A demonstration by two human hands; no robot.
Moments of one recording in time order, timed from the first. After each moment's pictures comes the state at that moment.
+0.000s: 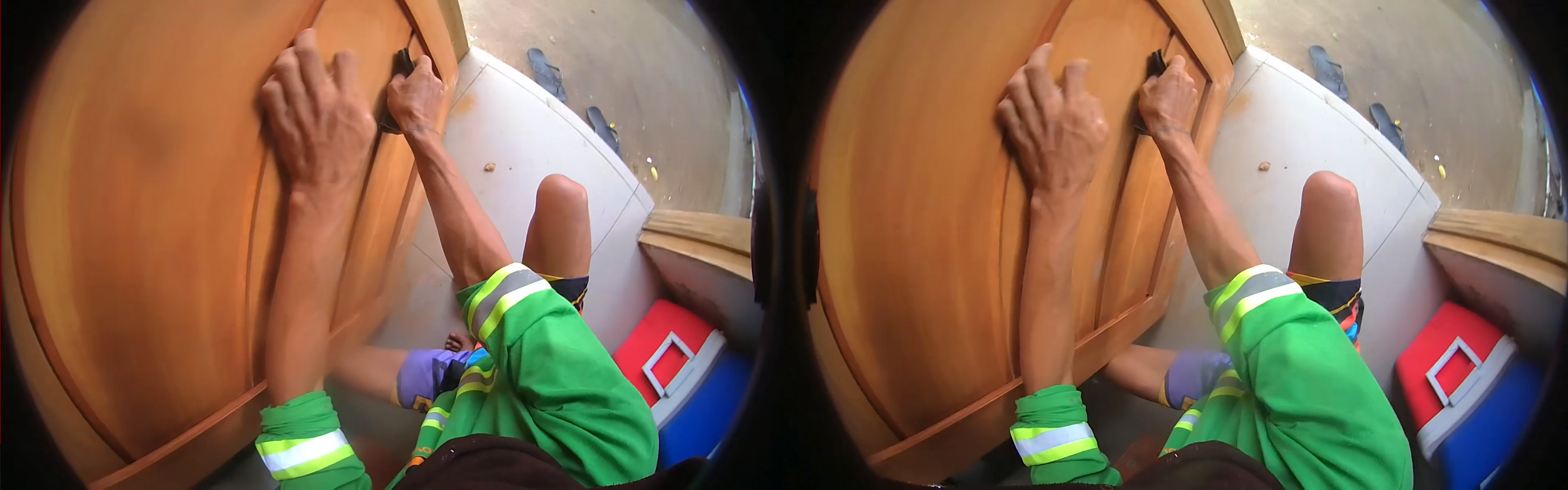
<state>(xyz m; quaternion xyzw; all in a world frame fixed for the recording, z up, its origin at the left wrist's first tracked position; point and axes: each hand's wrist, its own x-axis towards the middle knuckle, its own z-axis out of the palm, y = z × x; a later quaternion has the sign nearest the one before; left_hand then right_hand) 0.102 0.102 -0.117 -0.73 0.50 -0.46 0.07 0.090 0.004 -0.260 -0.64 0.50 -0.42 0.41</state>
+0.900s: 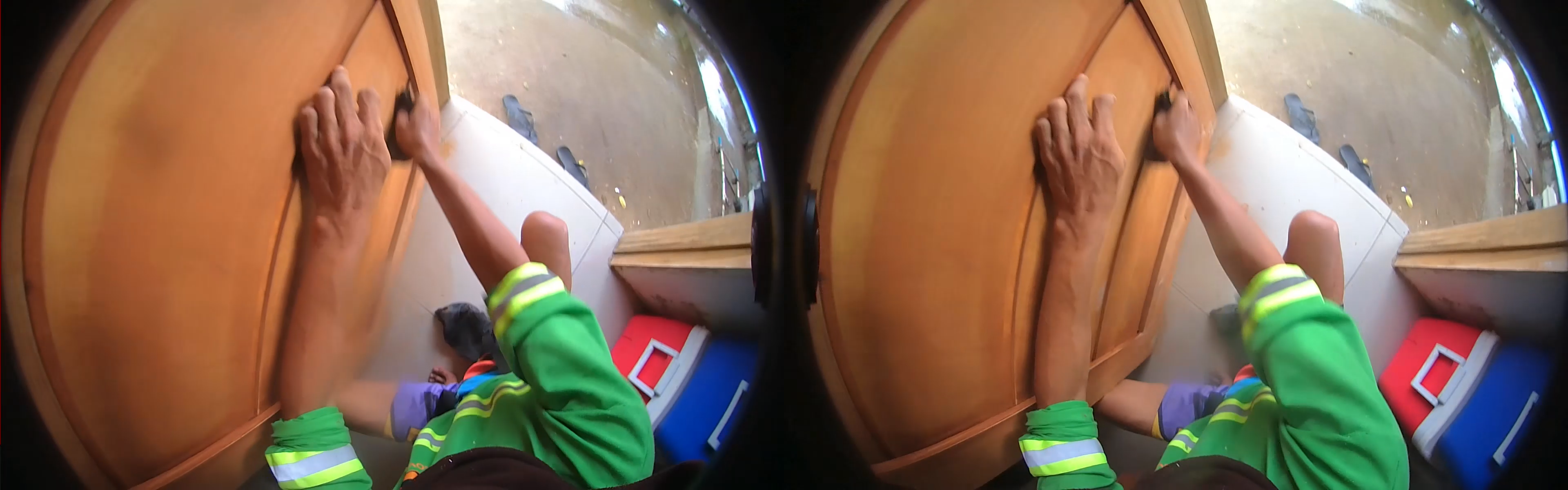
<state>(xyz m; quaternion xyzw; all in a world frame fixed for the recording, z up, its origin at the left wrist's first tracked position) 0.083 0.101 -0.099 -0.75 0.51 -0.41 0.00 0.096 -0.045 -0.280 -0.70 0.46 -0.38 0.40</state>
